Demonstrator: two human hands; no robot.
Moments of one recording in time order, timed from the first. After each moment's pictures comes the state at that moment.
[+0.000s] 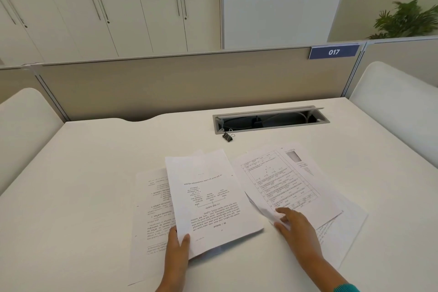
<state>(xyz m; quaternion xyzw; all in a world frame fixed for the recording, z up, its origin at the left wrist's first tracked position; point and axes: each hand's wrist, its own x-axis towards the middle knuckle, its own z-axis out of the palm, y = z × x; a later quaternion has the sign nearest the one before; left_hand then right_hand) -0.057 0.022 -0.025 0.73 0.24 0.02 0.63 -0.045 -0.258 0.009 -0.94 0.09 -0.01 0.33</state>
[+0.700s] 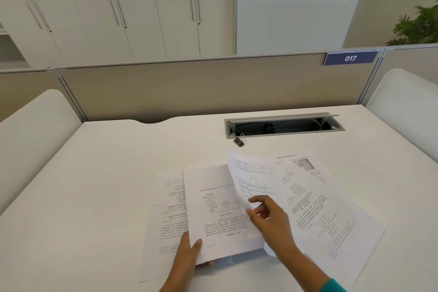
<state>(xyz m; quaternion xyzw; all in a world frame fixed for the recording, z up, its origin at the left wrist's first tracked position) -0.058 0.027 -0.015 0.62 0.26 -0.08 0.74 -0.024 -0.177 0.051 -0.81 0.03 -0.03 0.58</state>
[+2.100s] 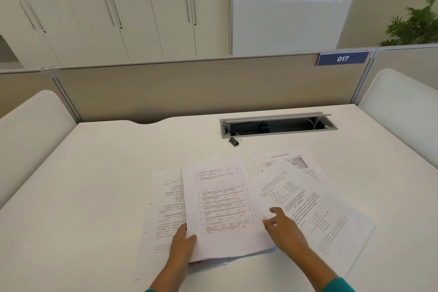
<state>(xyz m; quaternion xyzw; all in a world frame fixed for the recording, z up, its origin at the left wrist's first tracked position) -0.050 0.020 0.013 0.73 0.27 -0.08 0.62 -0.023 -0.217 0.035 -0.92 0.13 0.14 0.33</state>
